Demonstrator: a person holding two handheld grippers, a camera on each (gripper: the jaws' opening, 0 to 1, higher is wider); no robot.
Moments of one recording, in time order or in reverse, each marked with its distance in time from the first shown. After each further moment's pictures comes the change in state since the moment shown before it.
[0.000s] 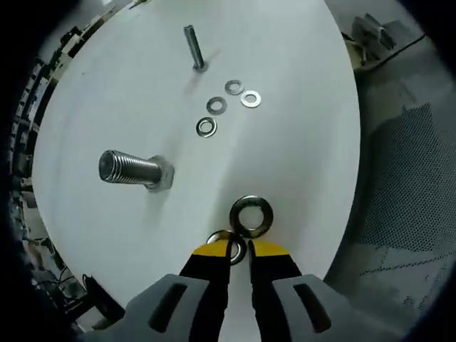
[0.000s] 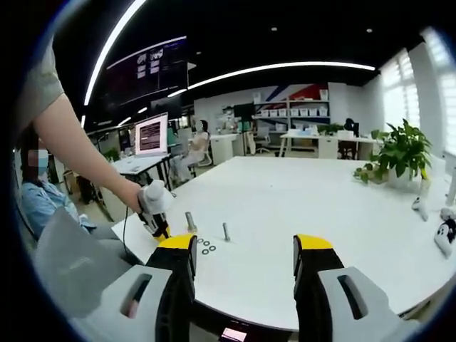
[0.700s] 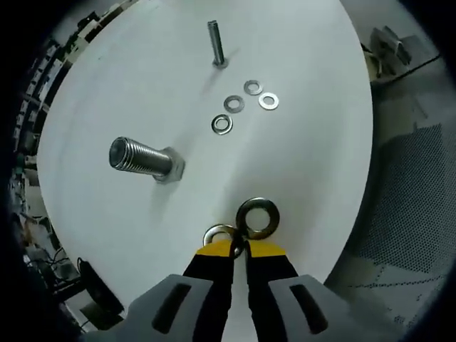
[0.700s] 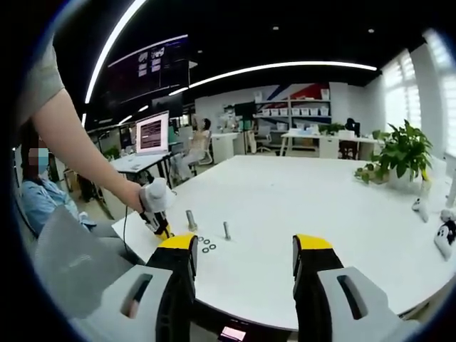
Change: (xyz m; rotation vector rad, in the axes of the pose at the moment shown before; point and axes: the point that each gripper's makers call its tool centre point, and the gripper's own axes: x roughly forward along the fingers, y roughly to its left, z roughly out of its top) left arm -0.002 0.001 0.000 -0.108 -0.010 0.042; right arm 0.001 0.002 -0.002 -0.012 0.013 0.005
